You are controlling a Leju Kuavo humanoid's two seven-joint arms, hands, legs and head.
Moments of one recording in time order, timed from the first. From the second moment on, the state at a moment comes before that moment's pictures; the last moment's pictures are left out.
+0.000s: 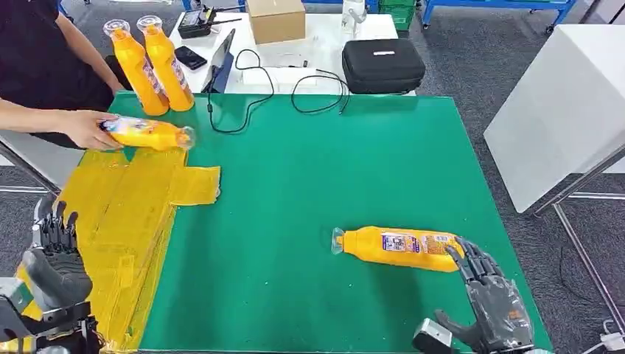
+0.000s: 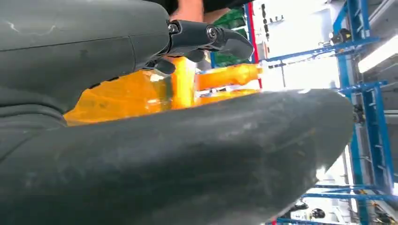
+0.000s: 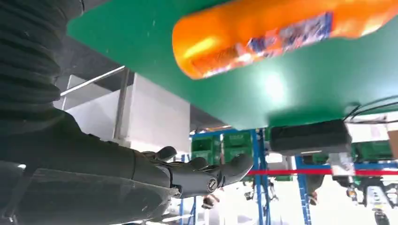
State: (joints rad) left arm 0.17 -0.21 0.28 -1.84 -0.07 -0.06 -0.45; right arm 0.44 -0.40 0.06 -2.02 1.04 -0.07 0.04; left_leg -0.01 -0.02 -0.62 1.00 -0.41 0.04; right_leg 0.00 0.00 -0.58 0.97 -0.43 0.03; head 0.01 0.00
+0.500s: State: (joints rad) left arm 0.10 -0.21 0.25 -1.79 -0.06 -0.08 -0.45; right arm 0.19 -0.30 -0.02 -1.72 1.07 0.00 -0.05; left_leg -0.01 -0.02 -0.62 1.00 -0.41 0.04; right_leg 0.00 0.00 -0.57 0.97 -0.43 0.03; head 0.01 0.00
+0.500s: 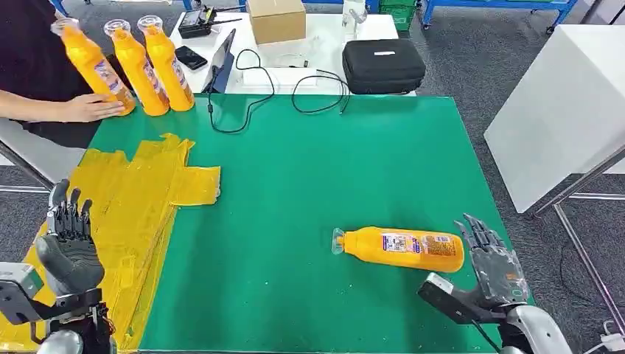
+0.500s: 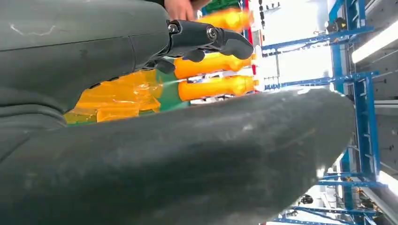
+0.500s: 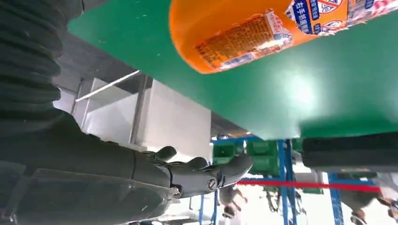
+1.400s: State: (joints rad) left arm 0.08 -0.21 0.24 -1.77 -0.04 -0.09 -0.45; right arm 0.05 -0.23 0.08 -1.51 1.10 0.01 -0.04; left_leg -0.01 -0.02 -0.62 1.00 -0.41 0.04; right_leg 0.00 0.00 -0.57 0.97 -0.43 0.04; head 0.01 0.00
